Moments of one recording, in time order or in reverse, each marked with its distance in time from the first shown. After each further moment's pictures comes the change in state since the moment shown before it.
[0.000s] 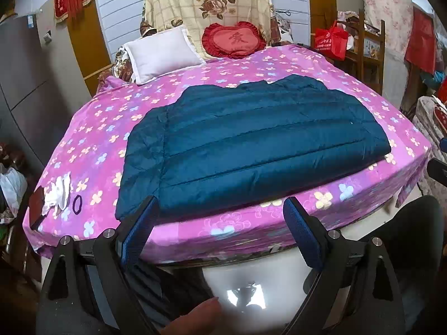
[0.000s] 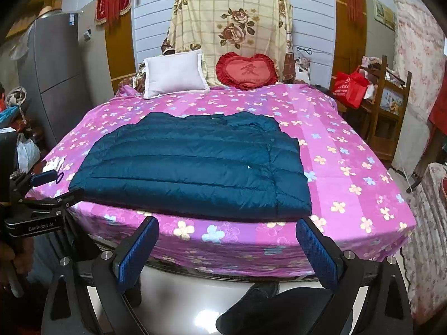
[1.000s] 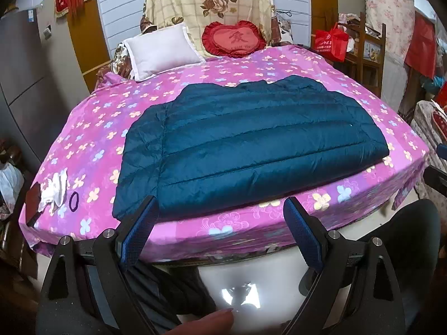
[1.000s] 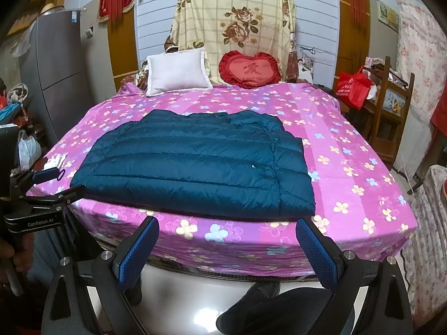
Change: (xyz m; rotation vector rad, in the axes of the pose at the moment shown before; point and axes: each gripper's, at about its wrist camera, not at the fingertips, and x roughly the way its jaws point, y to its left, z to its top) left arm 0.001 0.003 0.000 -0.021 0.007 -0.022; right arm -0.001 -0.001 0.004 -0.012 0.009 0.014
